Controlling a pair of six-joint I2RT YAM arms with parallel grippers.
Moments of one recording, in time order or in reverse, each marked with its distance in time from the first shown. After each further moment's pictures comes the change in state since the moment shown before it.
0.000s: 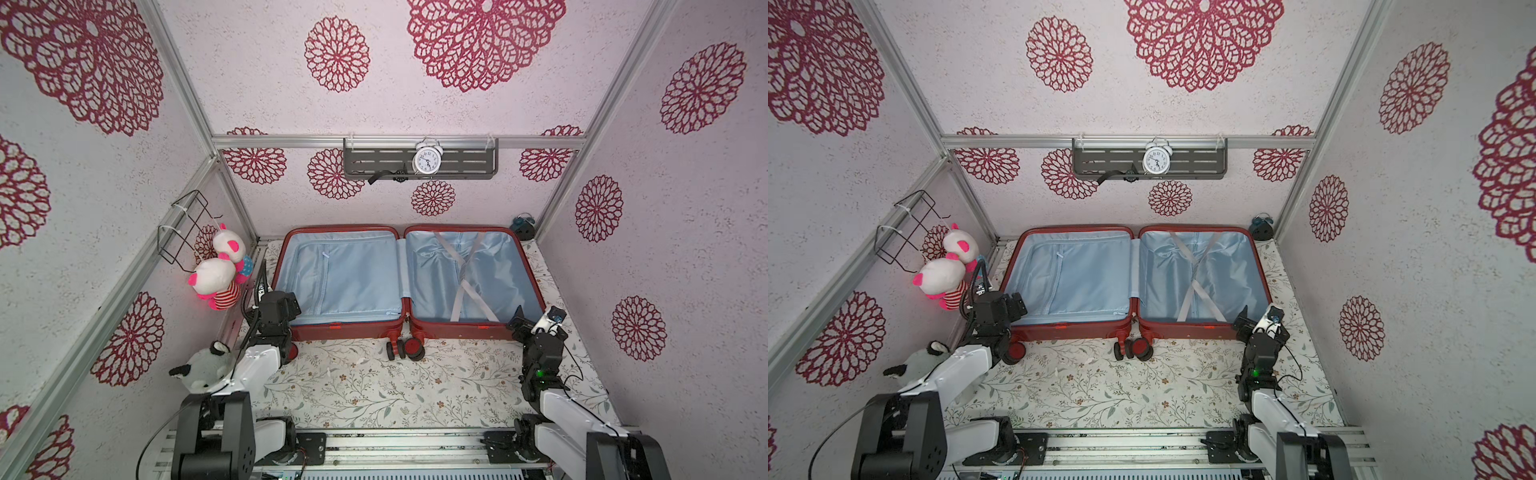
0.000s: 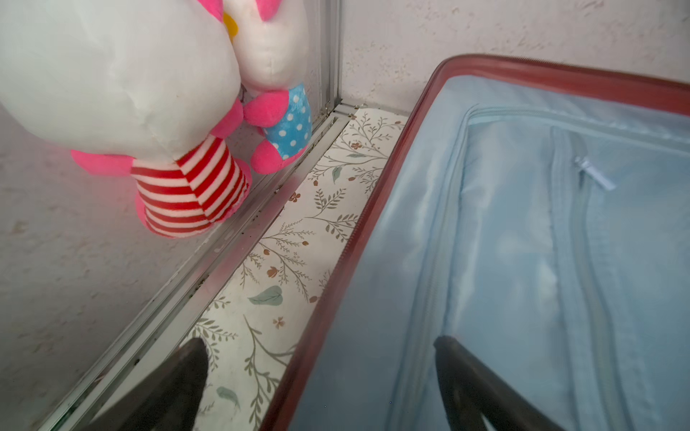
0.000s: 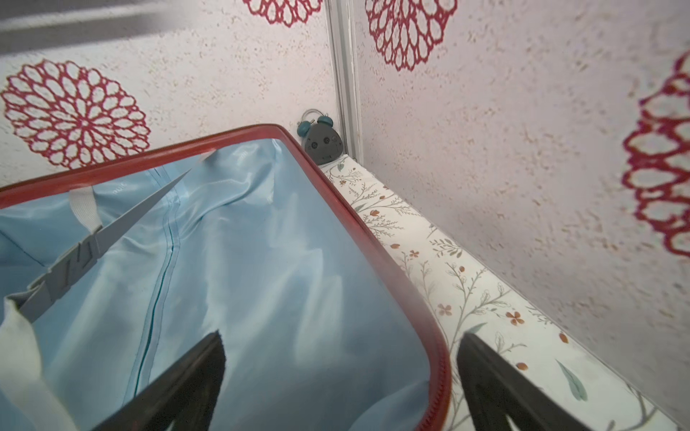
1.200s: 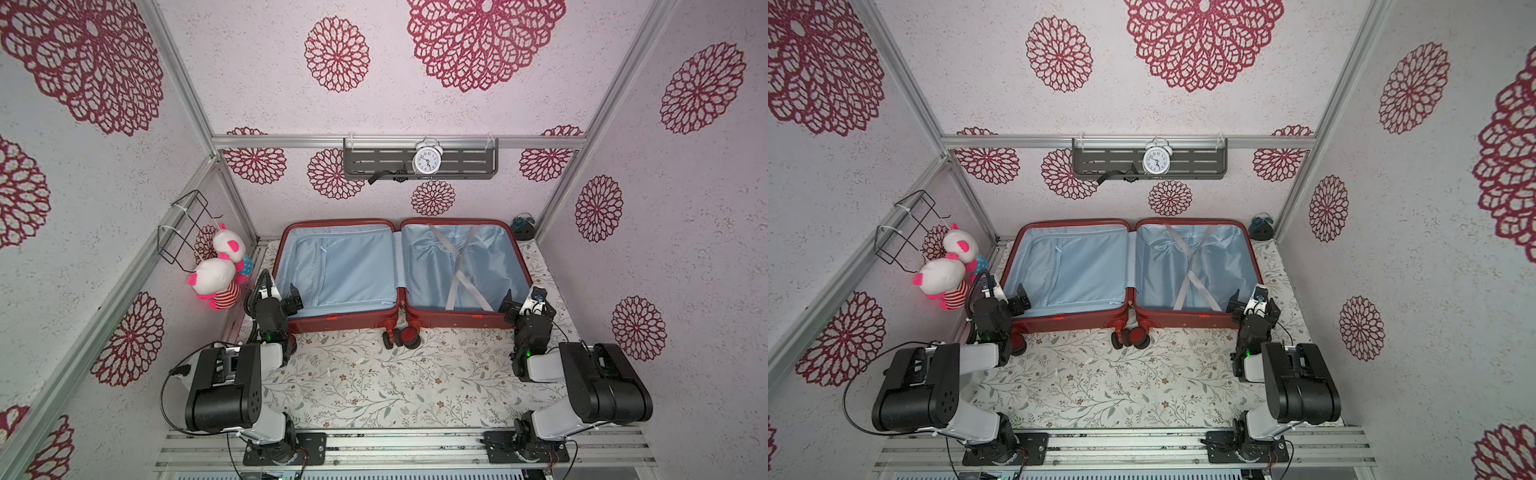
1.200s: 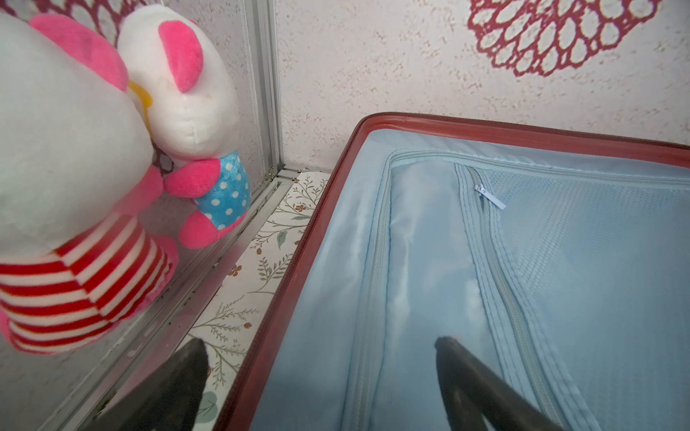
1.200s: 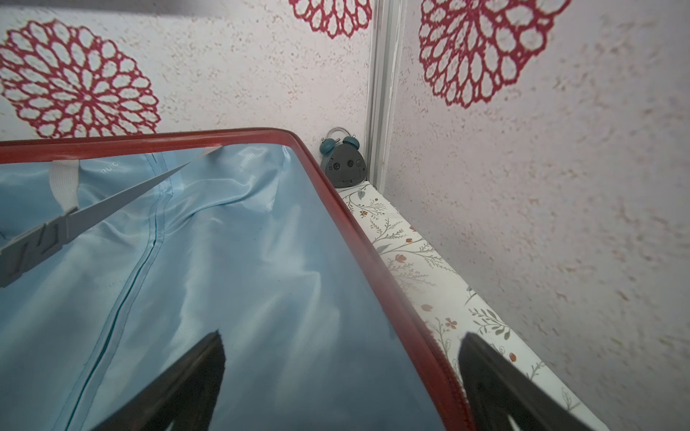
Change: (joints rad) left arm 0.077 0.226 -0.083 0.582 0.237 0.106; right arm 0.008 0.465 0.165 0.369 -0.051 -0.175
